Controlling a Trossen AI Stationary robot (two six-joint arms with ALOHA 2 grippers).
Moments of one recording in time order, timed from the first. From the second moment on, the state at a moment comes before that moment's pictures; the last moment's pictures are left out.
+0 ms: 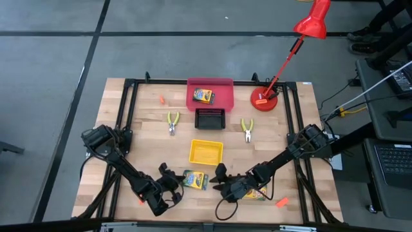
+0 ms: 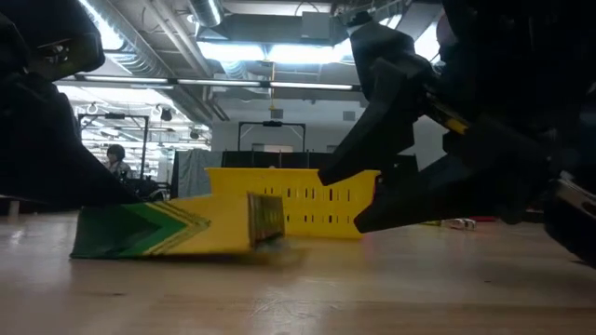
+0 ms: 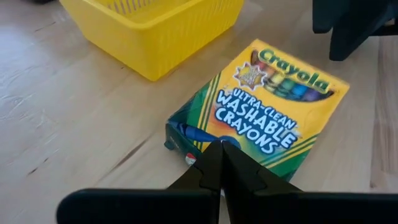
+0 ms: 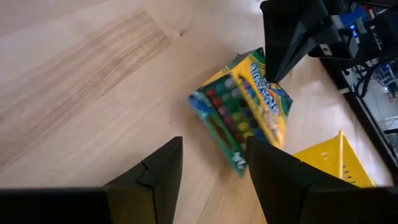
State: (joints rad) left arm -0.84 1.94 0.89 -0.14 -0.96 -1.27; right arm 0.61 1.99 0.94 0.40 0.46 -0.52
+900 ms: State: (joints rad) left arm -0.85 1.93 0.89 -0.19 -0.94 -1.31; right arm 0.57 2.01 0.94 0.51 0.43 -0.57
